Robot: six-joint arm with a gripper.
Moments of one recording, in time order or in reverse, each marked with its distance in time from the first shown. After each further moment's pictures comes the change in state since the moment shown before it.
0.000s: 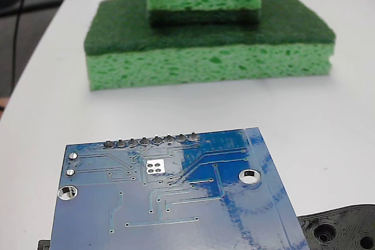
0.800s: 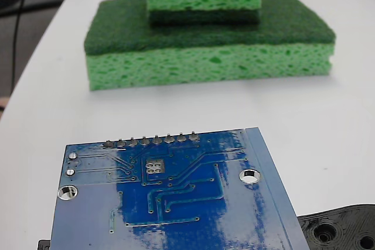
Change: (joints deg) arm 10.8 -26.8 -33.3 7.7 -5.9 -7.6
